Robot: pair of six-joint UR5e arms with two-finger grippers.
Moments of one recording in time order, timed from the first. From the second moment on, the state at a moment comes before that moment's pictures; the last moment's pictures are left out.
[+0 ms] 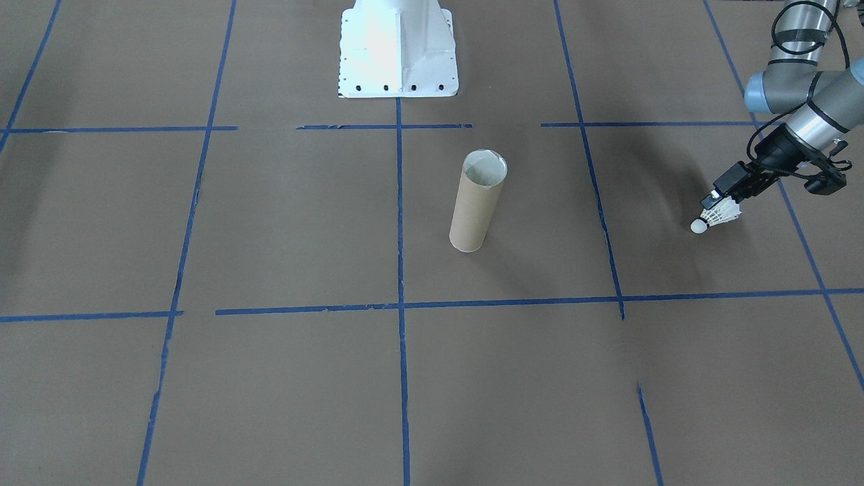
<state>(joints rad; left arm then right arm) -0.98 -1.47 -1.36 -3.03 -2.23 -1.43 1.56 -1.66 1.63 -1.49 2.30 0.08</state>
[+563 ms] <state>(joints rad) -0.98 -1.48 -1.38 -3.03 -2.28 -1.44 1.56 -1.66 1.63 -1.49 2.30 0.08</state>
